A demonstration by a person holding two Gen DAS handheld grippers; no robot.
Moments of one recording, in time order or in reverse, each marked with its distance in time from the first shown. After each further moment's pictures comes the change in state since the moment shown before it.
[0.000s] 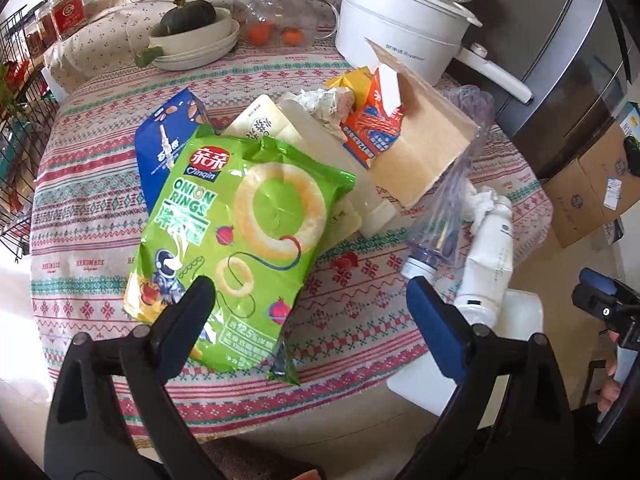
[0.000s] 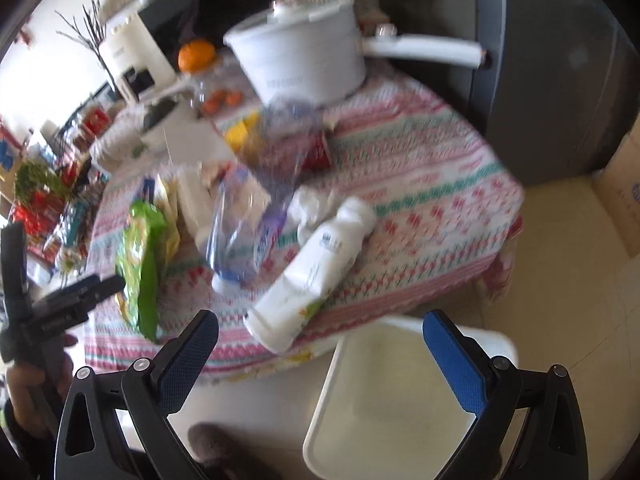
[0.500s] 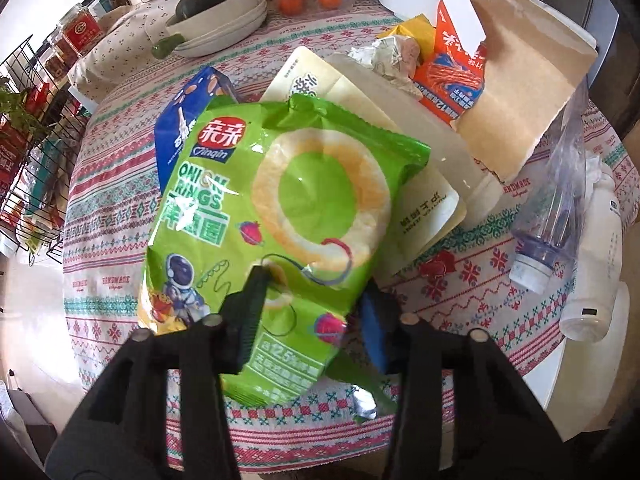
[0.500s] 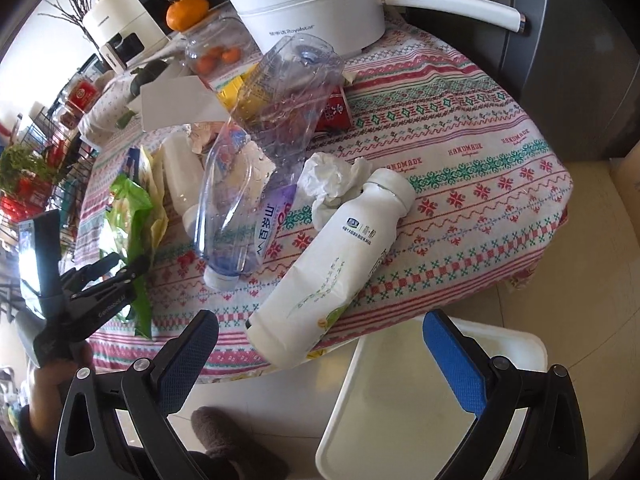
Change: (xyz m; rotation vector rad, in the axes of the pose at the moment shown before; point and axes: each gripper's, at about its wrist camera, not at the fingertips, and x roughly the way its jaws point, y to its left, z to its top) left arm 0.051 0.001 -0.002 0.064 0.055 0.248; right arm 0.052 0.015 0.019 -0.005 0.125 -0.015
